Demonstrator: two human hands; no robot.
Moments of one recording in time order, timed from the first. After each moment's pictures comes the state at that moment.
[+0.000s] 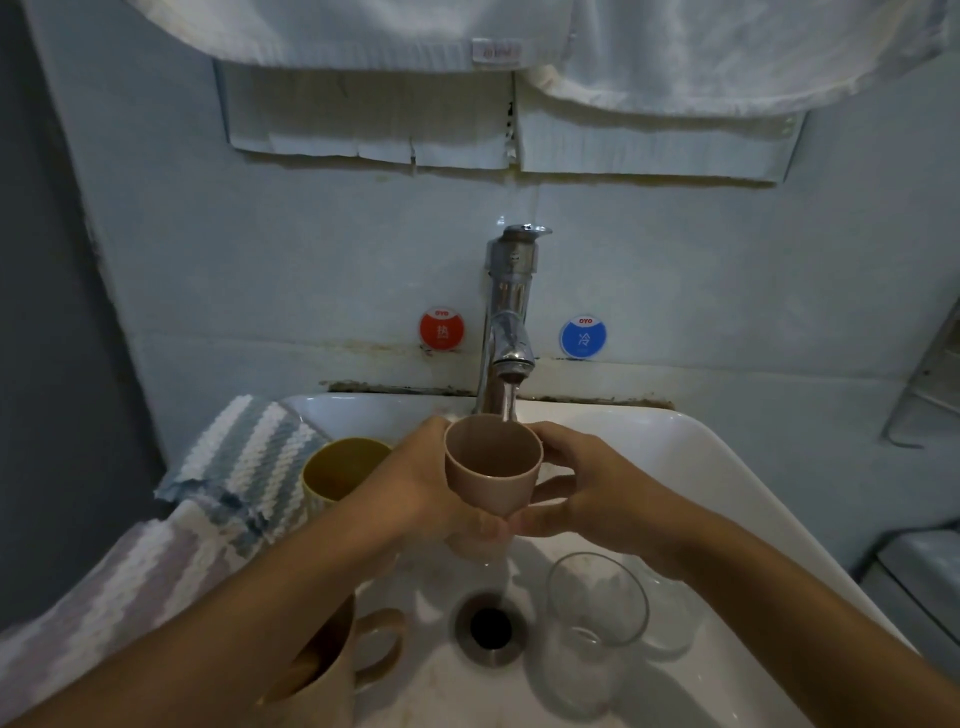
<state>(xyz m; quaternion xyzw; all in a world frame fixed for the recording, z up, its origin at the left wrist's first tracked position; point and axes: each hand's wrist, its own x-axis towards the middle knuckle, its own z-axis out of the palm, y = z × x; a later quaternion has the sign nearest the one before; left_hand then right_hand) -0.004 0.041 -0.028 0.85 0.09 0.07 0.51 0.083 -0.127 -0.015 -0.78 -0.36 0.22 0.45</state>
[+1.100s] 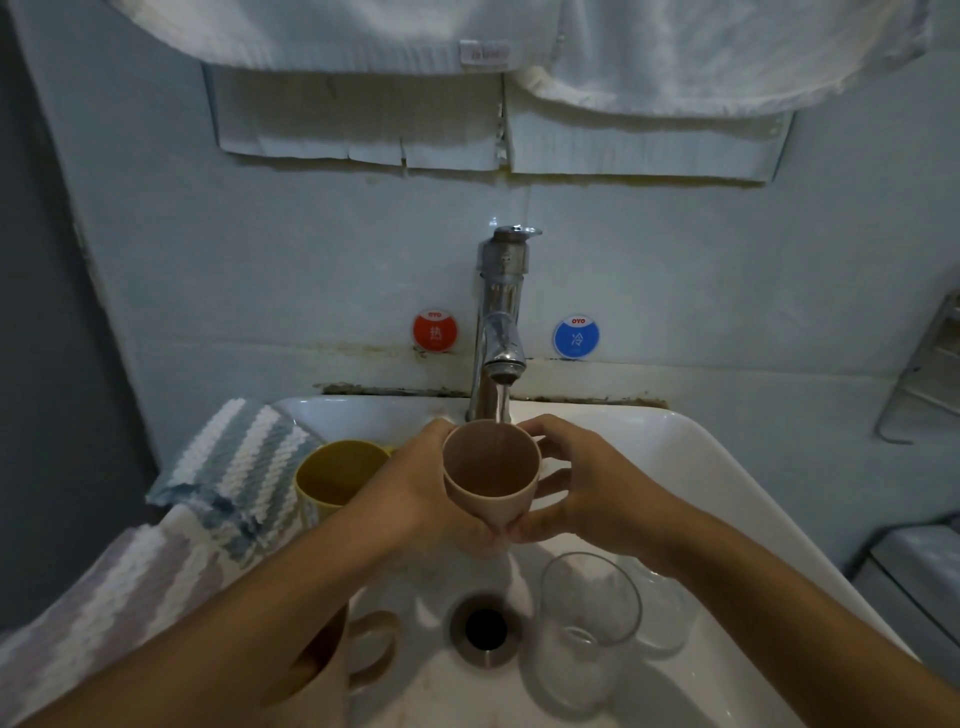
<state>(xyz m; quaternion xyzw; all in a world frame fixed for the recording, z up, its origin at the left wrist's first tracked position) -0.011 0.036 -0.026 0.87 0.08 0.10 0.48 0.086 -0.128 -0.017 -0.81 -0.36 0.16 0.42</state>
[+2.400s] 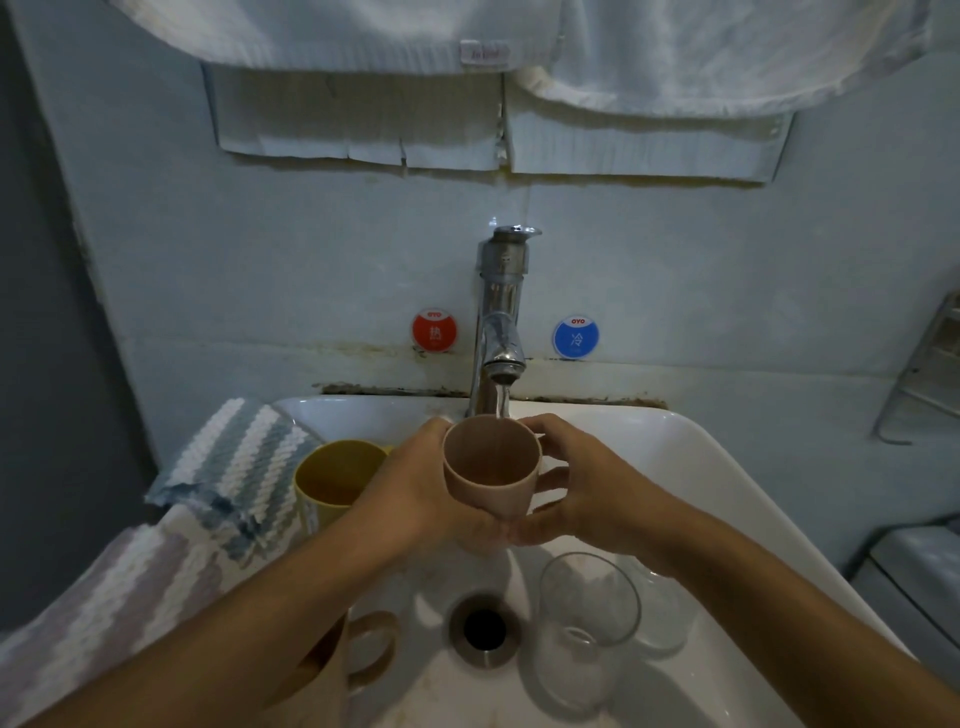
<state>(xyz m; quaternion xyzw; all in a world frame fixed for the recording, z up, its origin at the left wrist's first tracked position) -0.011 0.030 -0.026 0.87 0.10 0.12 0.46 0.088 -0.129 -0.017 -0.81 -0.36 0.18 0.42</state>
